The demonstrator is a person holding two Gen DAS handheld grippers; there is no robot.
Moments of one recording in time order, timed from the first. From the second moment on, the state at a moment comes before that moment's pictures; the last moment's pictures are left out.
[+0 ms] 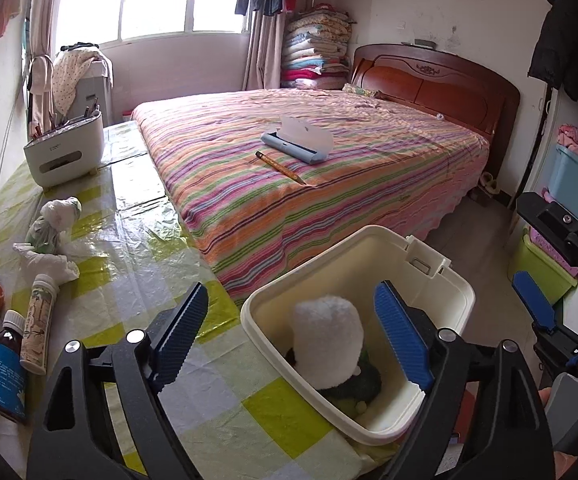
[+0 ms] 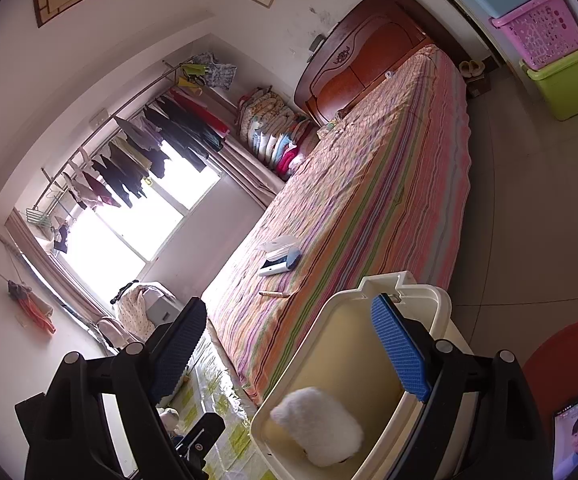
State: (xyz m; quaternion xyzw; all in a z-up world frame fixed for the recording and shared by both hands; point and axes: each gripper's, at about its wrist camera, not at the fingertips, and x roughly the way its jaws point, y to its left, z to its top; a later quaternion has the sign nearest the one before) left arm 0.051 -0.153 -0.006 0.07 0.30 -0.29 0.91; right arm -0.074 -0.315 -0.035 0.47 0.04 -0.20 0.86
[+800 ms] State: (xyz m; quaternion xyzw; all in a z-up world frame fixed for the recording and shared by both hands) left arm 0.056 -0.118 0.005 0.08 0.29 -0.24 0.92; right arm -0.054 -0.307 -0.032 0.45 0.08 -0.18 0.87
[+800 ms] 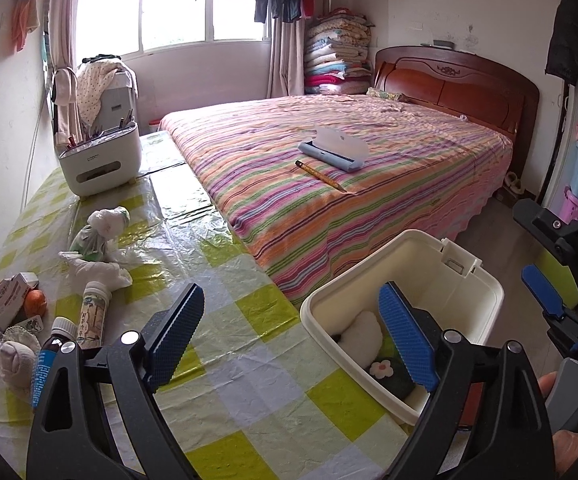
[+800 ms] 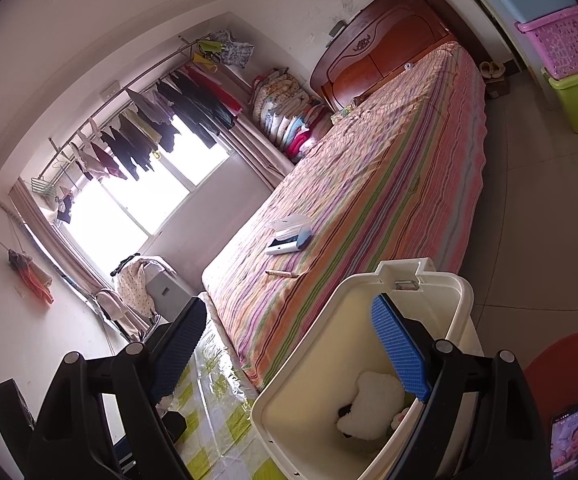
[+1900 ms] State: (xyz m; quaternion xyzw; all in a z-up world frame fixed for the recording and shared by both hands) left arm 0.087 0.101 0.010 -0.07 0.36 -0.07 0.93; right arm -0.017 -0.254 -0.017 0.39 0.12 -0.12 0.90
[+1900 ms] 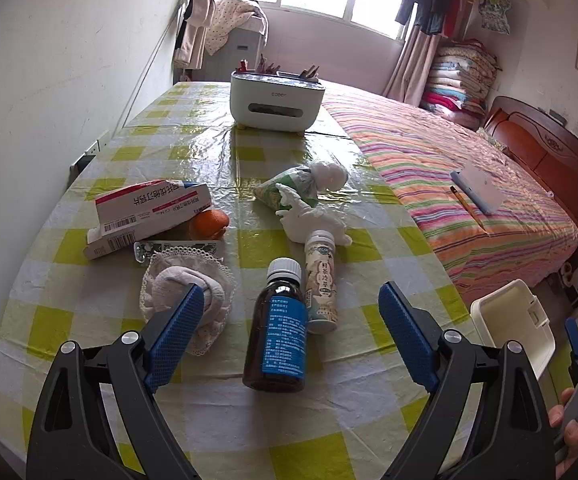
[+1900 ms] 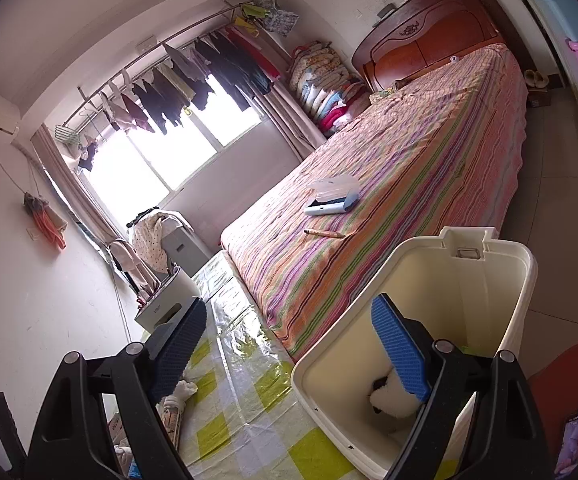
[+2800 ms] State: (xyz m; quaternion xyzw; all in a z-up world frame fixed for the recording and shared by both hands) left arm 0.140 0.171 -0.048 -0.18 0.46 -0.03 0.87; right arm 0.030 -0.152 -0.011 0.30 0.22 0.00 0.93
